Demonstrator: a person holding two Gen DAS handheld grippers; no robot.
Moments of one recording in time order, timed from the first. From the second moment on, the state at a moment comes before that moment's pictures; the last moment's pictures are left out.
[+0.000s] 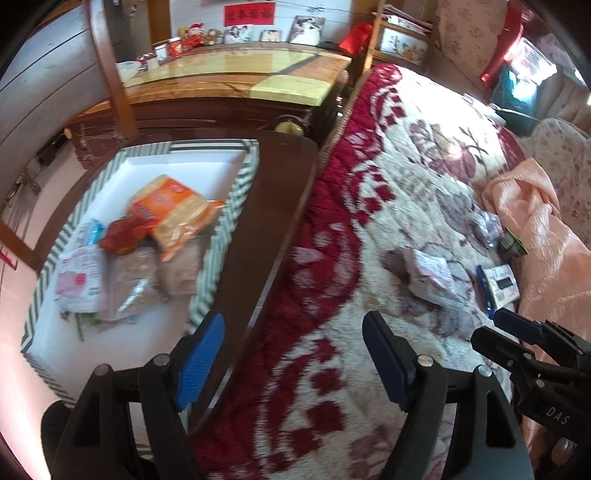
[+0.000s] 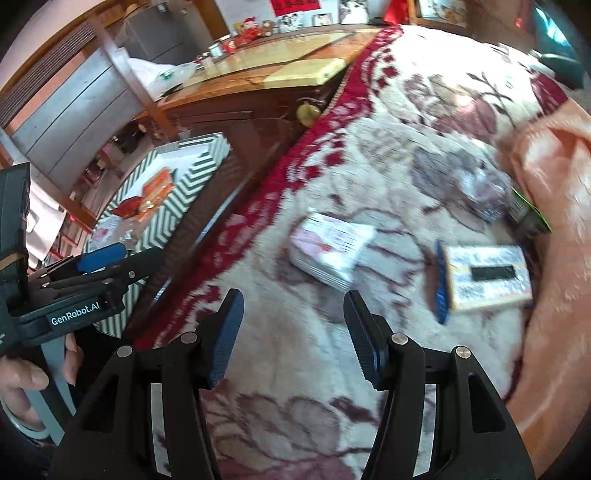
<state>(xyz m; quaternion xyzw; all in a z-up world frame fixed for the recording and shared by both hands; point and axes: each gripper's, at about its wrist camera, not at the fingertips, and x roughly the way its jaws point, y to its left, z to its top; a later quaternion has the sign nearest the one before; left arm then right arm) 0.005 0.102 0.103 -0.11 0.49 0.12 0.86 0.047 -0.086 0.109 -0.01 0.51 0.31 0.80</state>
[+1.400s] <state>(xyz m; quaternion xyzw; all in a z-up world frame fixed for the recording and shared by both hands) 0.077 0.055 0.072 -0.09 0.53 0.07 0.84 0.175 -0.196 0.042 0.13 0.58 0.13 0.79</state>
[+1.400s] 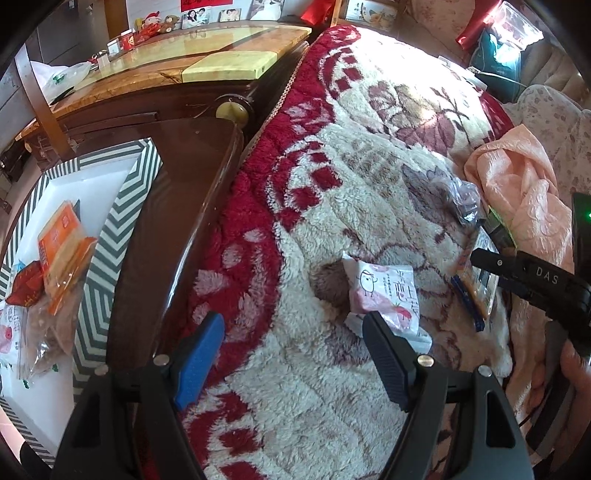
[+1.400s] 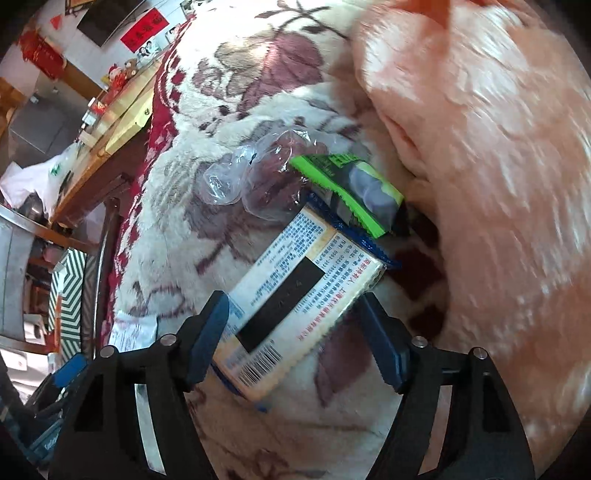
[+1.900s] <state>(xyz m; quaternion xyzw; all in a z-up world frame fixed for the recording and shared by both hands) 0.097 0.041 0.079 -0.08 0.52 0.03 0.85 0.167 -0.161 0.042 0.02 0.56 0.13 0.82</state>
